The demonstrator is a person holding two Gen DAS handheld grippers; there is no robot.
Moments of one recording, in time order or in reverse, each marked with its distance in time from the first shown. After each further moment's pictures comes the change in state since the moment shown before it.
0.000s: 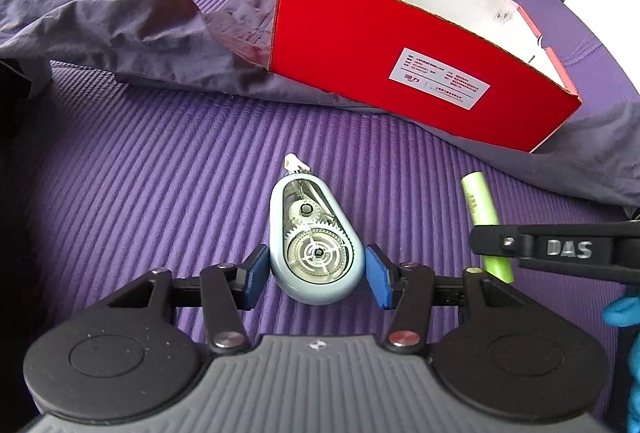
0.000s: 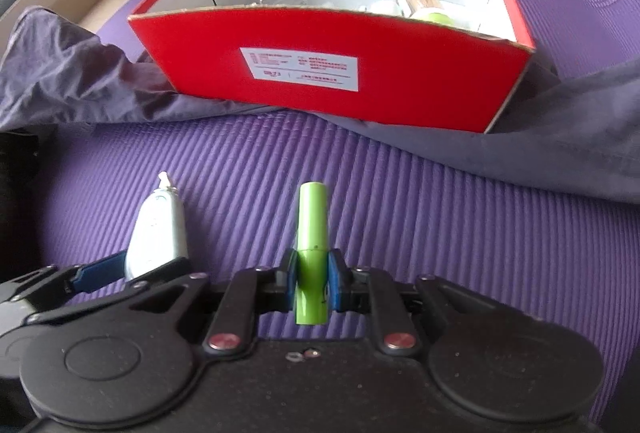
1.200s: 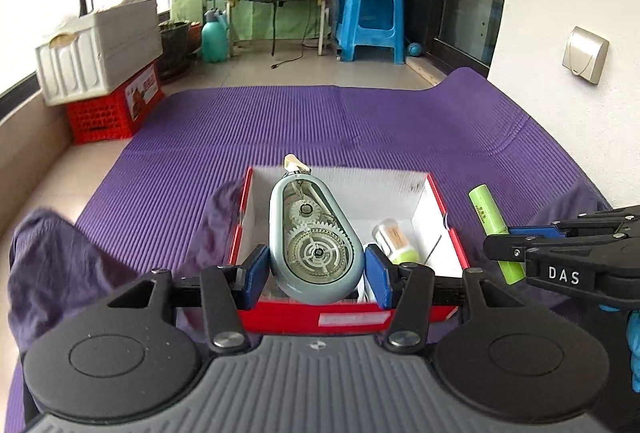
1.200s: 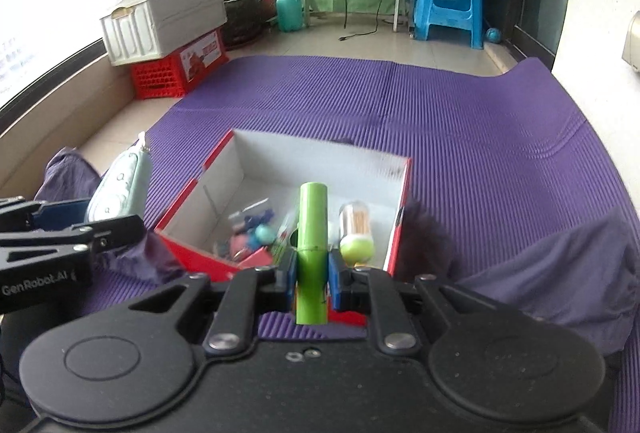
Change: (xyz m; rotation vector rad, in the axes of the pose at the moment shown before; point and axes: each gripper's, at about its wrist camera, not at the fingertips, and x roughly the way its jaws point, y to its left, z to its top) left arm -0.125 -0.077 0.153 0.277 -0.309 -0.046; right arm -0.145 -0.031 0.090 -0.087 -0.351 -0.055
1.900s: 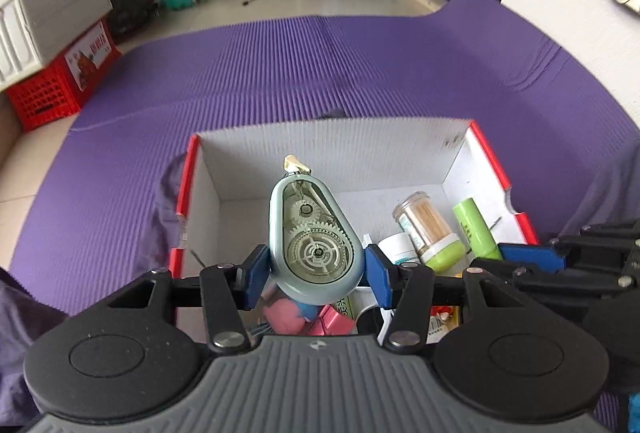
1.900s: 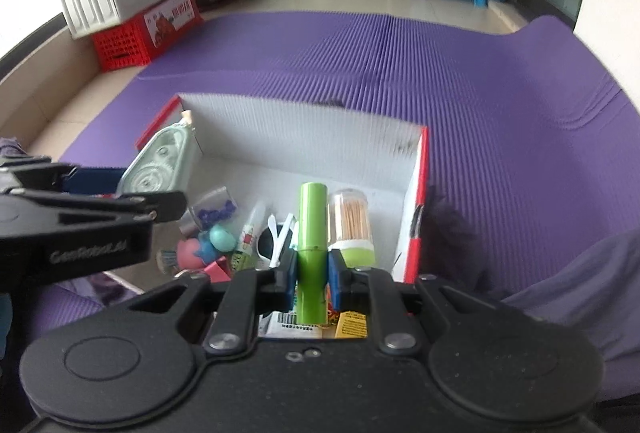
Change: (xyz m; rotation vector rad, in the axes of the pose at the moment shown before) left arm 0.169 -0.007 0.010 0.076 0.210 -0.023; right arm 0.128 -0.017 0.001 0.027 0.139 -0.012
